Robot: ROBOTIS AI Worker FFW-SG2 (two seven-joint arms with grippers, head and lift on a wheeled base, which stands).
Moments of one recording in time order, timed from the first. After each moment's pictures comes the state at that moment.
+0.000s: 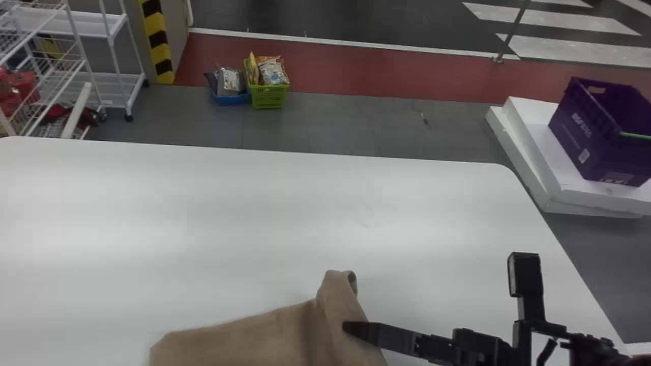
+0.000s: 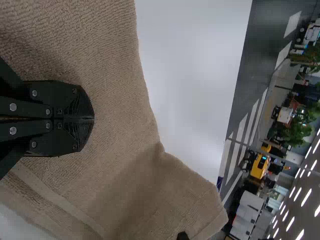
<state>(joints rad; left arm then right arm) 0.78 0.08 -0.14 -2.22 0.05 0.46 -0.41 0.30 0.00 -0.35 -2.29 -0.32 1.55 1.06</state>
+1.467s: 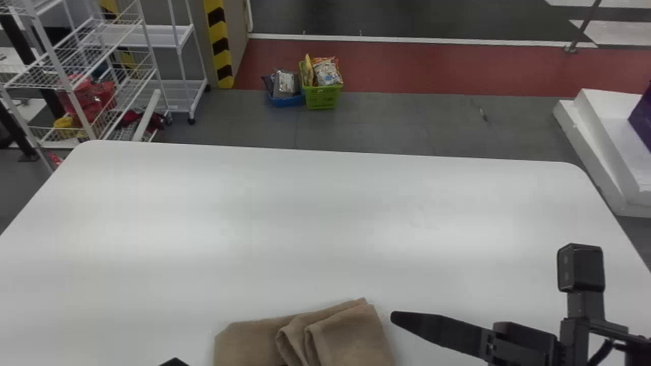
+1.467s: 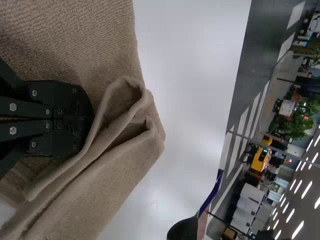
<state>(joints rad) 0.77 0.10 -0.15 -2.25 0.07 0.49 -0.42 0.28 0.00 -0.38 -2.27 -0.49 1.55 1.07</state>
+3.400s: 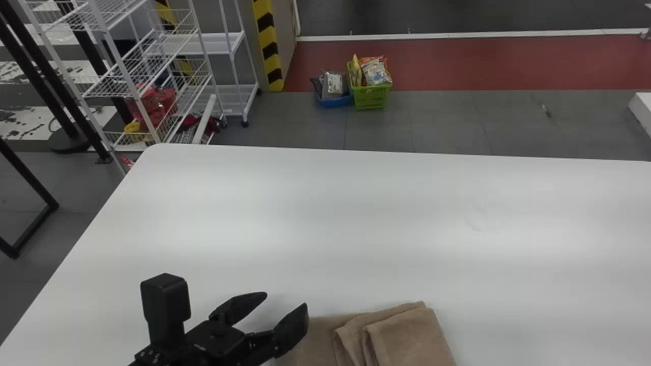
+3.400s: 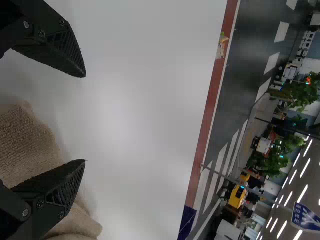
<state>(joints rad) 0.57 0.09 0.11 -2.22 0.23 0.65 -0.44 0.53 0.00 -0.31 -2.43 -0.23 1.55 1.14</state>
